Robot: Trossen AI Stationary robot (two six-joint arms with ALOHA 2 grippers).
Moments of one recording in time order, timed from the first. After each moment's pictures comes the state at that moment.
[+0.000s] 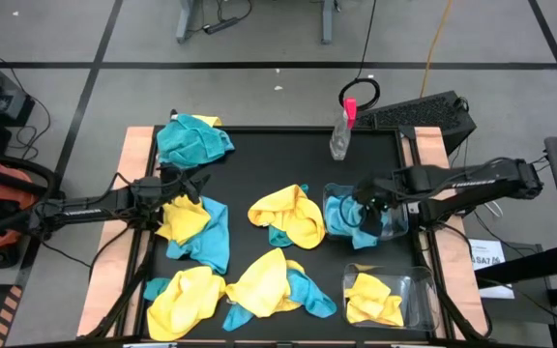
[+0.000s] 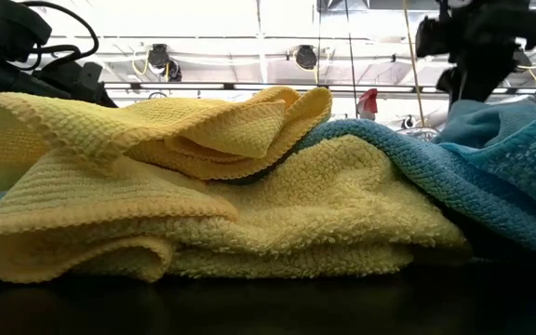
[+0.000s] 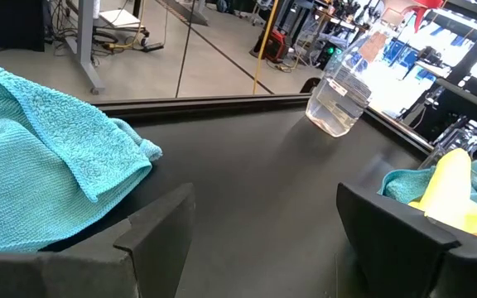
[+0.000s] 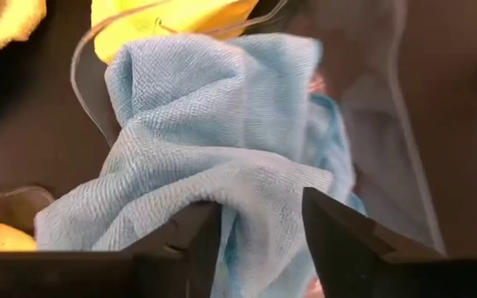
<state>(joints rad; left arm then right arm) 0.17 0.19 0.07 -0.14 -0.49 -0.54 0.04 1.08 0.91 -1.02 0.10 0.32</state>
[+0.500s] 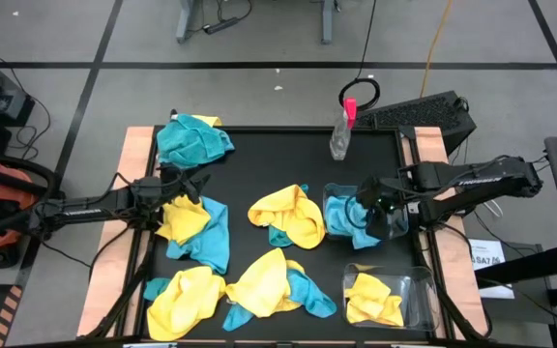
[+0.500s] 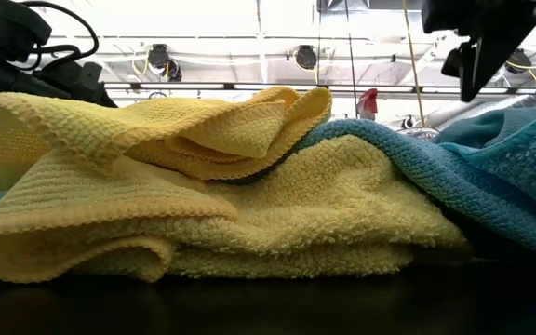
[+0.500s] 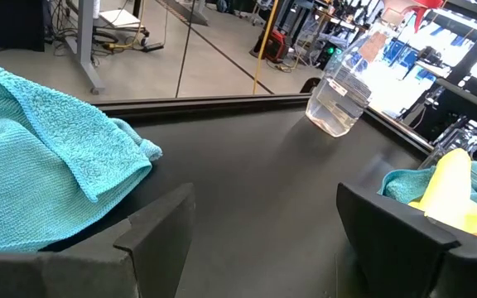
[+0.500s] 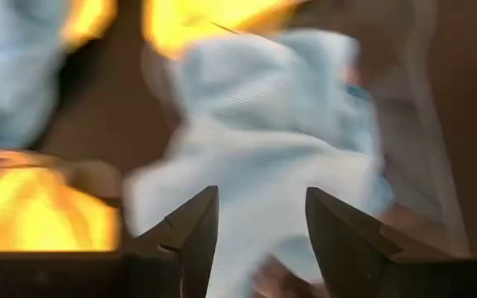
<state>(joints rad) 0.17 0.19 0.07 -0.14 -0.49 -0.54 0.09 1.08 1.02 -1.11 -0.02 0.37</state>
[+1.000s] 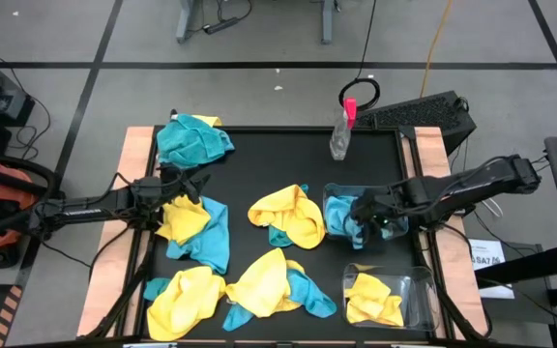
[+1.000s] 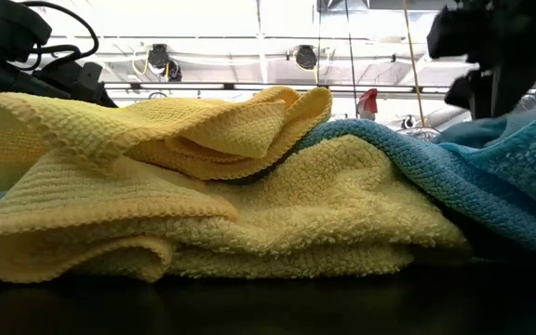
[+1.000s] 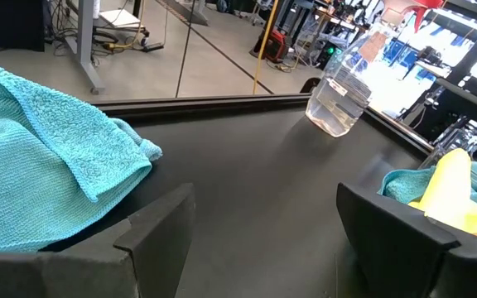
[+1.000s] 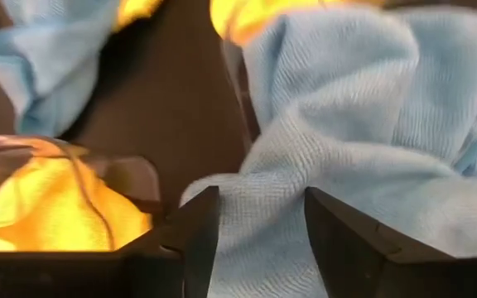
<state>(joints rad) 0.17 0.19 0.07 -0.14 -0.49 -0.54 0.18 1.09 0.82 -0.87 -0.08 0.41</state>
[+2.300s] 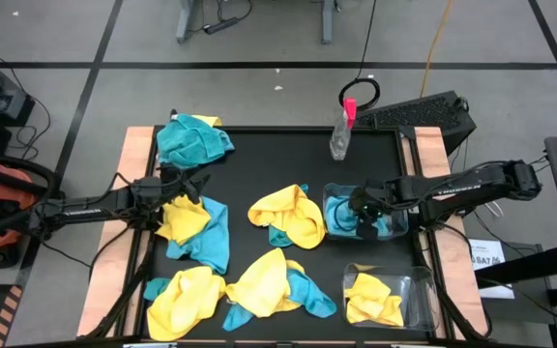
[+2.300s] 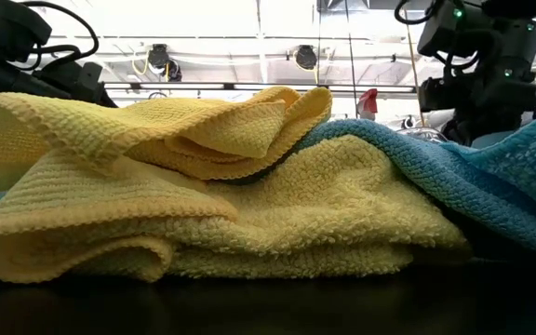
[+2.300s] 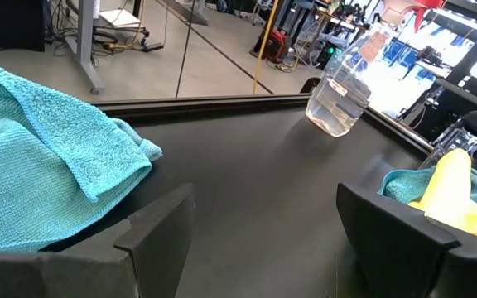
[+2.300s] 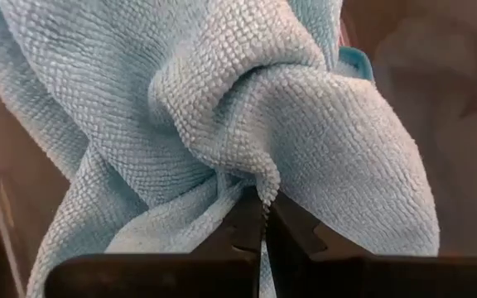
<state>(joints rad) 0.17 0.19 0.07 -0.14 -0.49 -0.54 0.01 1.11 0.63 -0.75 0.07 0.28</state>
